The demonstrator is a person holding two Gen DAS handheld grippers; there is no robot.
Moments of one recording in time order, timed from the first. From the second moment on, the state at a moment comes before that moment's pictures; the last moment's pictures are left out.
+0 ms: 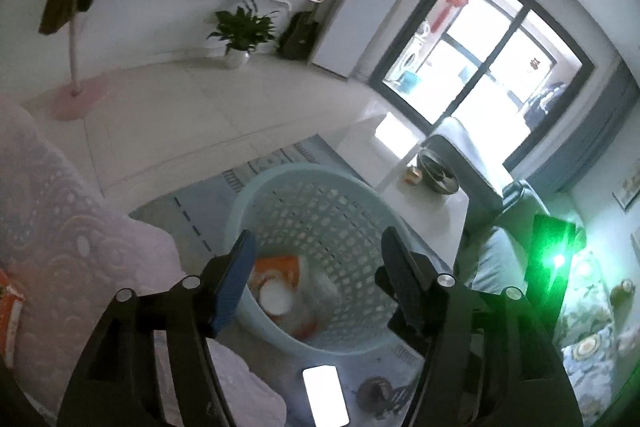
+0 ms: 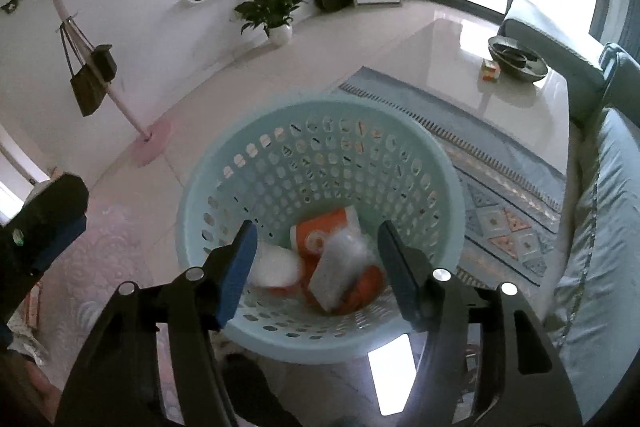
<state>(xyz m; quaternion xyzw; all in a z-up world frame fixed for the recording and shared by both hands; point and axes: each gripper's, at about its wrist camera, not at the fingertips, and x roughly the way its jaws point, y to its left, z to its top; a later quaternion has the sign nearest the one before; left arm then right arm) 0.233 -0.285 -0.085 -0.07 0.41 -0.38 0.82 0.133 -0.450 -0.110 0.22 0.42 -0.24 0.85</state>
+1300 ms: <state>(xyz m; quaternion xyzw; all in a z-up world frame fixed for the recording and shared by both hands) 0.116 0.100 -0.029 -0.05 0.38 -0.14 0.91 0.130 -0.187 -0.027 0.06 0.33 0.03 0.94</state>
